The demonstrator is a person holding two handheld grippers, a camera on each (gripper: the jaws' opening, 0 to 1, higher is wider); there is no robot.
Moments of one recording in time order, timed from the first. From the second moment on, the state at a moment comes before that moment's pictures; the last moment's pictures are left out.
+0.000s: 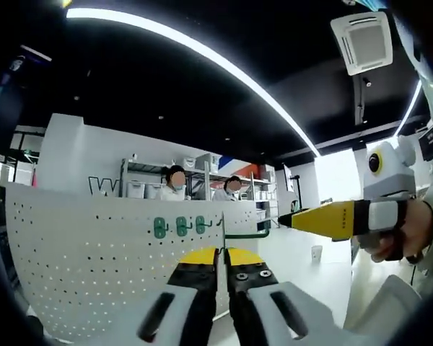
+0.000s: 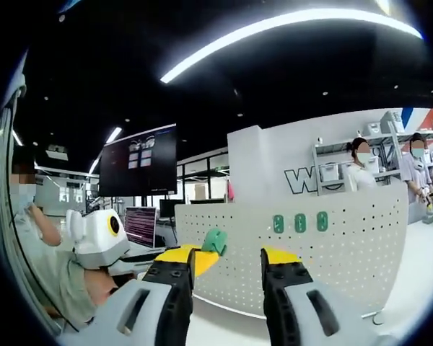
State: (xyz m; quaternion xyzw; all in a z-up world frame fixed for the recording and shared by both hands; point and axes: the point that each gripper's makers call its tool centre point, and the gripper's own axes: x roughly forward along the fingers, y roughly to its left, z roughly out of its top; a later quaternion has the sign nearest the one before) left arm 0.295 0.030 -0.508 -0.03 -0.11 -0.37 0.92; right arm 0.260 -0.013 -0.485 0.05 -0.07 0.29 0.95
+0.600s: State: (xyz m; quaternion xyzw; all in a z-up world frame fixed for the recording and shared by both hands) left arm 0.271 0.012 -0.493 -0.02 -0.14 -0.42 0.90; right arm 0.259 -0.001 -0.475 0.05 -0.08 0.32 0.94
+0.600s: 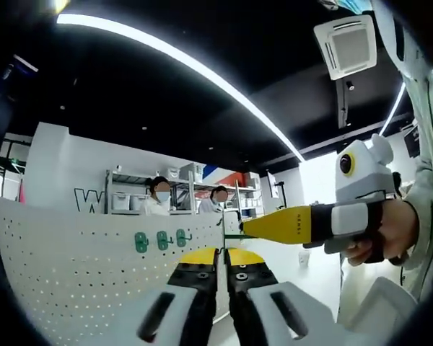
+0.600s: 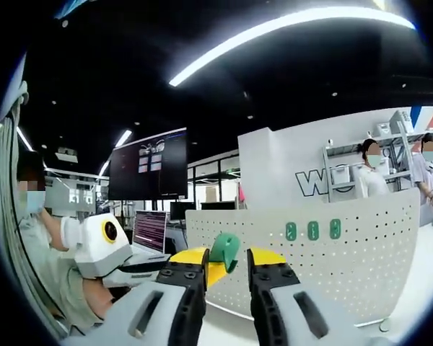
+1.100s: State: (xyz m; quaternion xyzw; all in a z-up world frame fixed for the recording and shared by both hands) left arm 0.260 0.002 -0.490 -0.01 -0.15 -0.44 0.89; right arm 0.256 -0.002 -0.478 0.05 -0.08 0.32 0.94
